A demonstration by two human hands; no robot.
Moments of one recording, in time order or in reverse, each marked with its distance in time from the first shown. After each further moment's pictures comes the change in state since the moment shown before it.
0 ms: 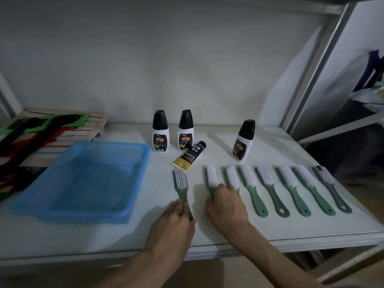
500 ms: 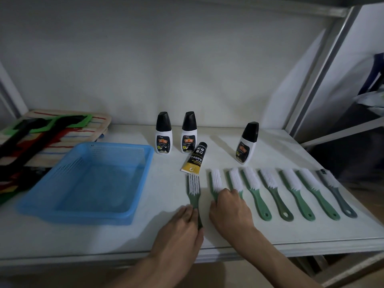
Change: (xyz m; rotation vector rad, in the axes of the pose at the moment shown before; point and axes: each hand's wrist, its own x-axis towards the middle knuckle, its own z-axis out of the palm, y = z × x) left_hand -0.005 0.003 0.002 -0.105 -0.123 0.030; right_hand -0.002 0.000 -0.001 -0.028 -0.035 0.040
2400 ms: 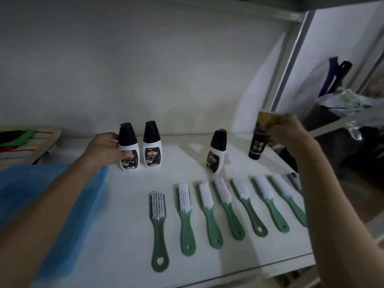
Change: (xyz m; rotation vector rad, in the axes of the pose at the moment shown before) left_hand 0.193 -0.176 -0.056 -0.905 0.309 -0.480; right_hand 0.167 0.124 -0.179 0.664 0.323 0.126
